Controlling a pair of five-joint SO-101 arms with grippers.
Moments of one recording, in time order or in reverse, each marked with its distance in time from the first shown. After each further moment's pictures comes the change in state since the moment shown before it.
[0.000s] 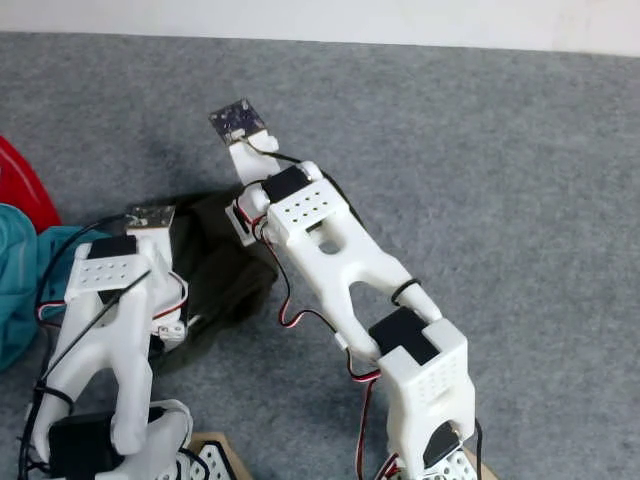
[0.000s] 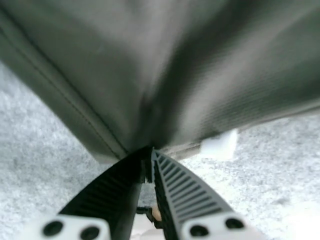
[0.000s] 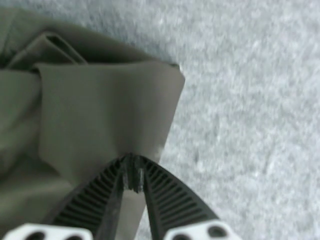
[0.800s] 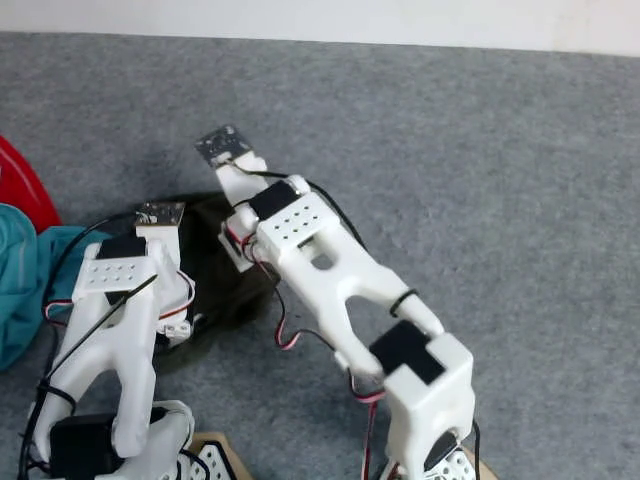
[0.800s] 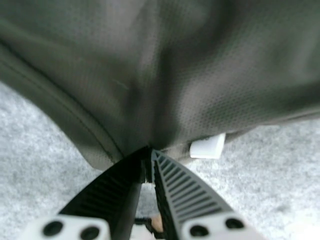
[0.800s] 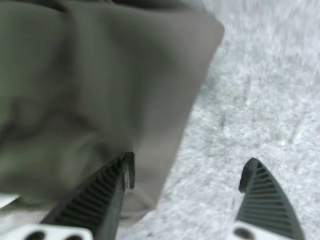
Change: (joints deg) left arm 2.4 -0.4 0.9 -2.9 0.0; right arm -4.9 -5.6 5.3 4.4 -0.6
